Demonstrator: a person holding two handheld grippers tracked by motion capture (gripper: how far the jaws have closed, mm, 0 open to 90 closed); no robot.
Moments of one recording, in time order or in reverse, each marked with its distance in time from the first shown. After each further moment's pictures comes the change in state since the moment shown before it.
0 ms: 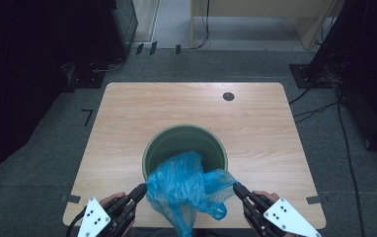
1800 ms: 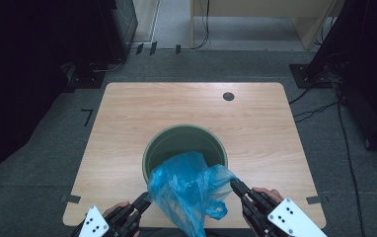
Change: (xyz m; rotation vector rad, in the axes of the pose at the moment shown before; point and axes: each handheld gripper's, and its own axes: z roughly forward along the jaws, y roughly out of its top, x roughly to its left) left arm -0.020 -0.009 -0.006 0.004 -0.031 -0.149; right arm 0.011 0.033 -0.004 -0.095 0.022 0.010
